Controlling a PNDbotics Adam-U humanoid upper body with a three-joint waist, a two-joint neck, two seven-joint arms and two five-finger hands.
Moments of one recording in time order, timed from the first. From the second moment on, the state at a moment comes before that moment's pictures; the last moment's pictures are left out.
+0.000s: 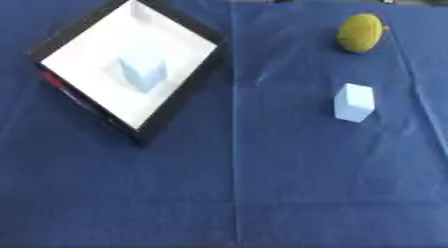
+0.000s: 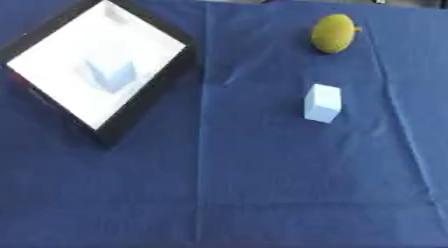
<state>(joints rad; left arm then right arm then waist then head) -0.15 0.47 0.37 -1.73 0.39 -0.16 -0.03 -0.69 -1.09 0.13 -1.29 -0.16 -0.71 0.47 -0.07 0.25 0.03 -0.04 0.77</state>
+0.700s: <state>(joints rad) -0.15 0.47 0.36 -1.73 0.38 -0.17 -0.05 -0.45 -1.19 0.11 -1.49 -0.03 -0.80 0.38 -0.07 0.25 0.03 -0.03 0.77</state>
